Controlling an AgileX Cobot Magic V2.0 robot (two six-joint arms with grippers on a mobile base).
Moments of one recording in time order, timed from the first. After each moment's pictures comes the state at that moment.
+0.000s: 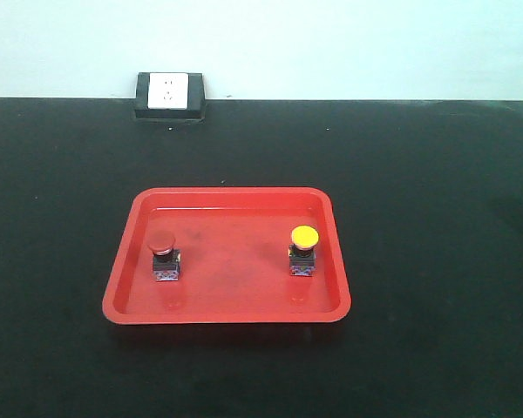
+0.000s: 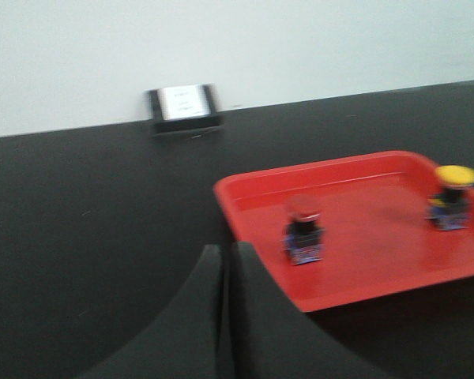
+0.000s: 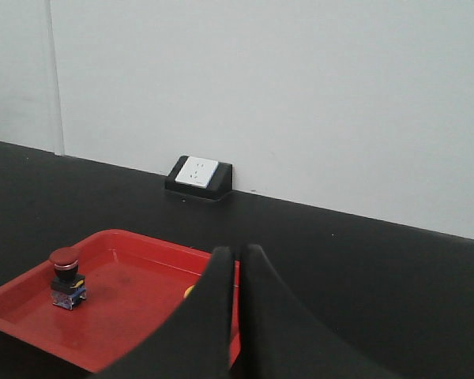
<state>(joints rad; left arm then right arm) -0.20 0.01 -0.28 0.06 0.53 -0.06 0.41 0.13 -0.34 -0.05 0.27 -0.02</state>
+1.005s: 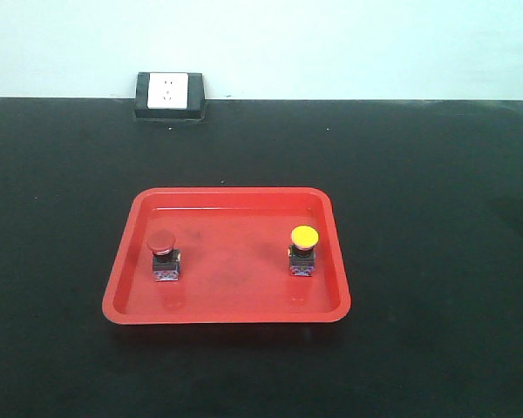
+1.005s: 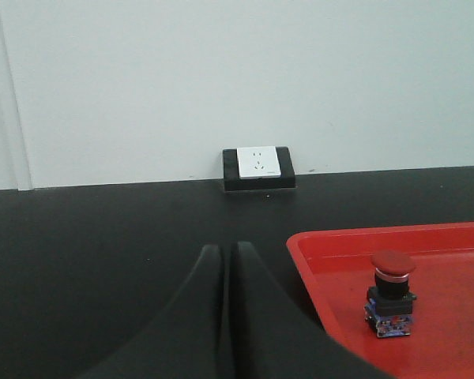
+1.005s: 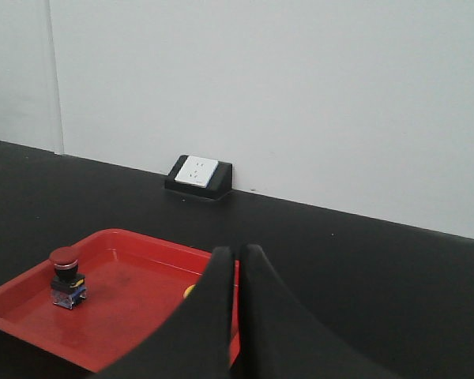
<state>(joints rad) -0.03 -0.01 0.02 0.06 0.04 -0.06 0.41 0.13 -0.34 -0.05 0.27 -0.02</state>
